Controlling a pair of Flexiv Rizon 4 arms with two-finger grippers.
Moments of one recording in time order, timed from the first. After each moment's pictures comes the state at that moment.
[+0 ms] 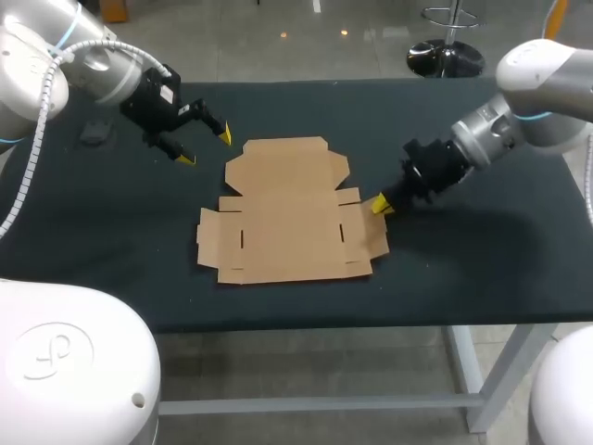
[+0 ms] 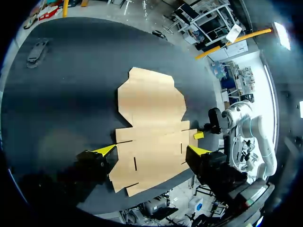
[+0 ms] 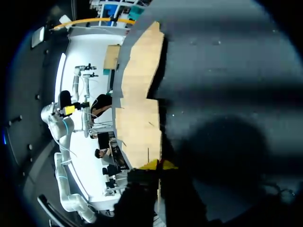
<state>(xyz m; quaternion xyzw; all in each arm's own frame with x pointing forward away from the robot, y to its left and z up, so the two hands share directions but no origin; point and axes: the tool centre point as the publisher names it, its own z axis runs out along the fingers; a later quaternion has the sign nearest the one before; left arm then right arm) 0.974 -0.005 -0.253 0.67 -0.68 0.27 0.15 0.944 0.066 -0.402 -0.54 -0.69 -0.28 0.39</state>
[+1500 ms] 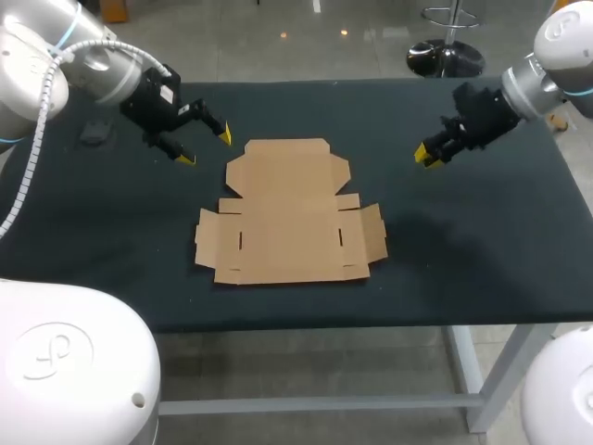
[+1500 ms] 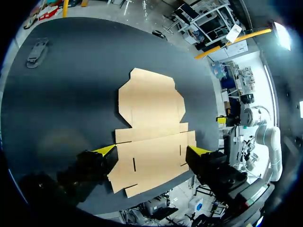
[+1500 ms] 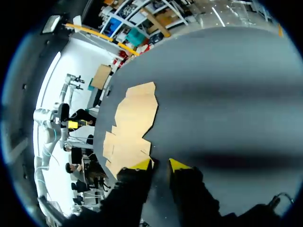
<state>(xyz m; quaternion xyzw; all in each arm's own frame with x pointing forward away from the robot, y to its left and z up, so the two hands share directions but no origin) 0.974 -0.005 -0.253 0.67 -0.68 0.27 0.15 1.008 -0.022 -0.326 -0.58 -0.73 -0.31 0.19</state>
